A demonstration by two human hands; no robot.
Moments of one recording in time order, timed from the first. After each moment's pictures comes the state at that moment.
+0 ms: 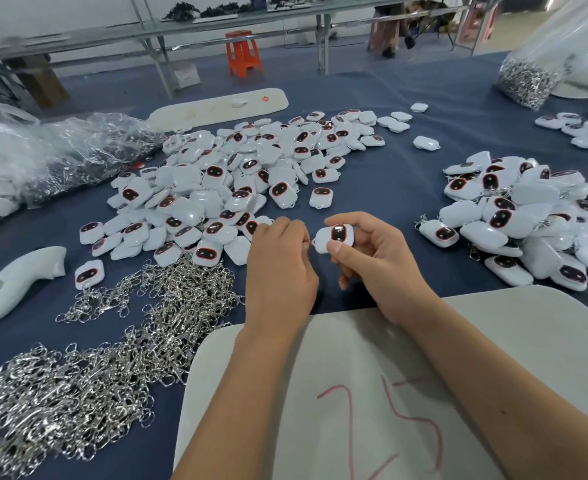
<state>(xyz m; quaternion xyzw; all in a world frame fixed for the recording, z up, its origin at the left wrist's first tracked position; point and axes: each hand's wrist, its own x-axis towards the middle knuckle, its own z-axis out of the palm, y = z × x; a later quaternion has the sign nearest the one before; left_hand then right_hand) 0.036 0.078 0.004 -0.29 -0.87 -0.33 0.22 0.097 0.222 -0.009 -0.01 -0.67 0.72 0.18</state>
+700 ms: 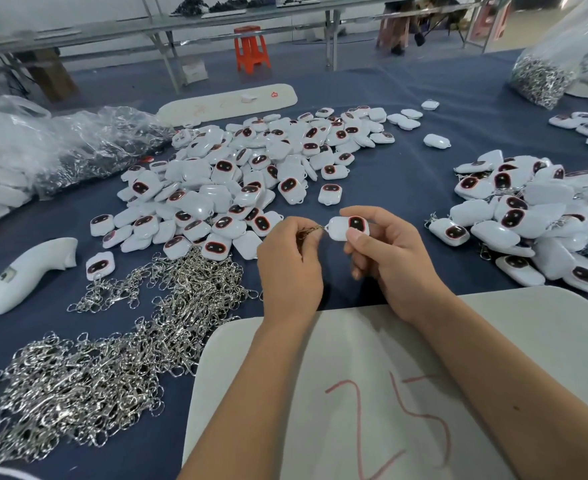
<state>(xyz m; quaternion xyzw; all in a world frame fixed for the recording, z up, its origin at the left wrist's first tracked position) 0.037 0.086 -0.003 -0.17 -0.82 -0.53 0.14 0.091 0.226 -0.012 -0.03 -0.62 0.77 0.17</state>
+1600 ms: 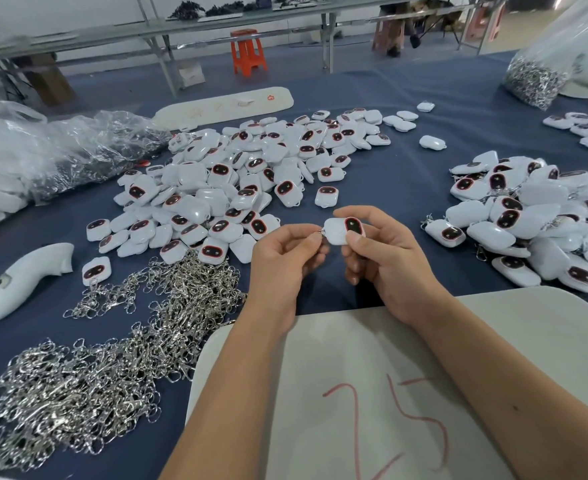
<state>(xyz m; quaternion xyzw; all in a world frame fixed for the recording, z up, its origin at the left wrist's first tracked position) 0.034 0.079 0.003 -0.09 -0.59 -0.79 -0.14 0.094 0.227 -0.009 0.00 -0.60 0.79 0.13</state>
